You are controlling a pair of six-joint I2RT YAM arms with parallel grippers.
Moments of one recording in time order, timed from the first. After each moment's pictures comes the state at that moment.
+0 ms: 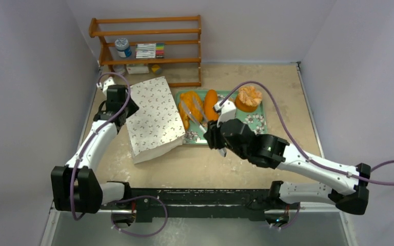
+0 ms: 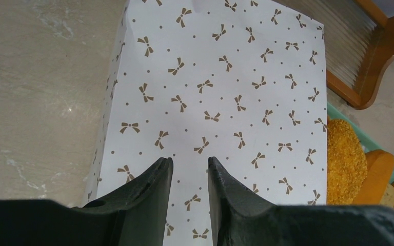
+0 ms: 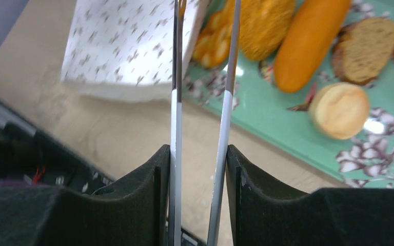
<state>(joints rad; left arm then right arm) -0.07 1.27 0.92 -0.32 -0.20 -0.65 1.07 1.07 1.08 -0.53 0.48 0.47</state>
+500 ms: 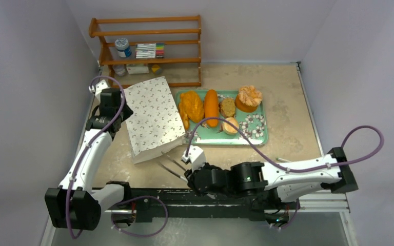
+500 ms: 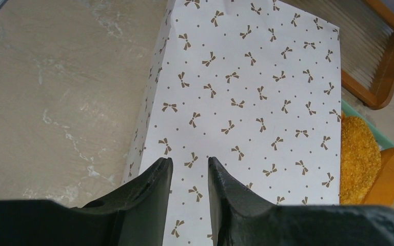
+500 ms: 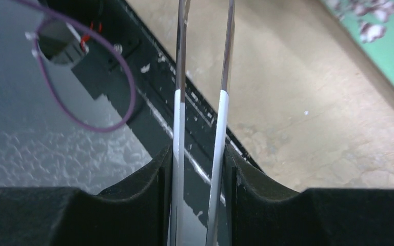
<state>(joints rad) -0.07 1.10 0.94 -0.51 -0.29 -0.62 1.60 1.20 1.09 -0.64 0.50 0.62</state>
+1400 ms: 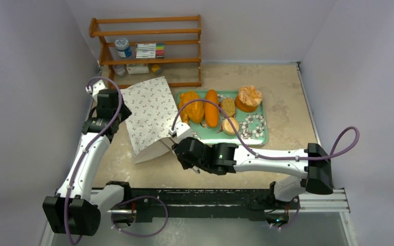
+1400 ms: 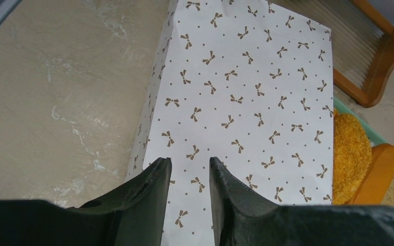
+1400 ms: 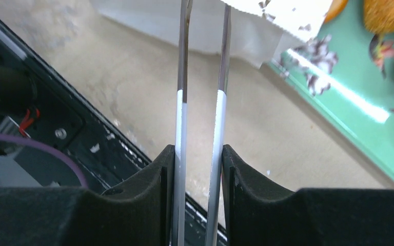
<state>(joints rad) -0.07 1.05 0.95 -0.57 -0.30 -0.62 1.35 1.47 1.16 -0.49 0.43 0.51</state>
